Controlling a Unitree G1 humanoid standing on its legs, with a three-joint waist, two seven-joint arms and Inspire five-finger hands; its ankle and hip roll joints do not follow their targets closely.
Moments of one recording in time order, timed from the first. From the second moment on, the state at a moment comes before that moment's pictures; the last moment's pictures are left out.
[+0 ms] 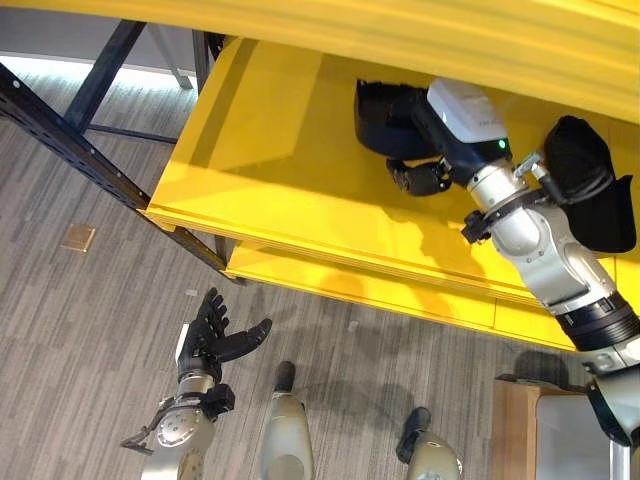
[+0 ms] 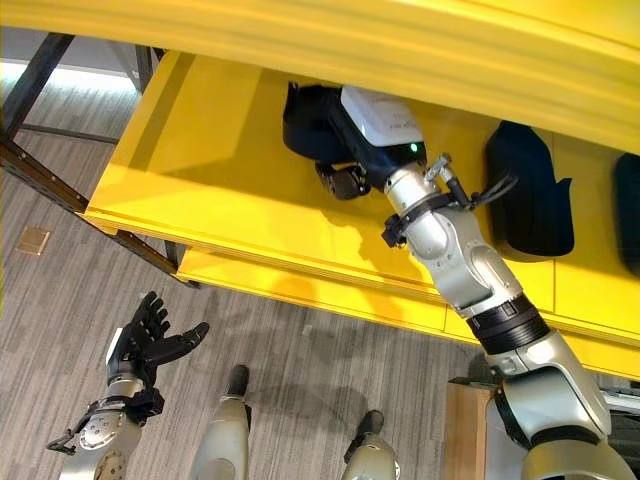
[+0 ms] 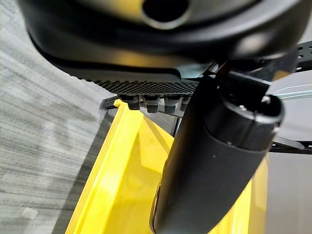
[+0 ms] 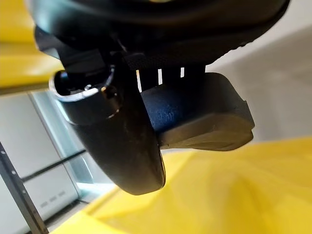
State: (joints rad) left arm 0.17 0.38 -0.01 0.14 -0.52 -0.13 0.16; right arm -0.93 -0.76 0.44 0.09 -0.39 -0.06 -0.08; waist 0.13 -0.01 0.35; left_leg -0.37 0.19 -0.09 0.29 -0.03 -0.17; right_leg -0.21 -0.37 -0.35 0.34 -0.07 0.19
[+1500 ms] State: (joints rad) left arm 0.14 0.42 -0.12 0.11 -0.59 -0.14 0.15; right arm -1.10 -0.77 0.65 0.80 -0.23 -0.04 -0.11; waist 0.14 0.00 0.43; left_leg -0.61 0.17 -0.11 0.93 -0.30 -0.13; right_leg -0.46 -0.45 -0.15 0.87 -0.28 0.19
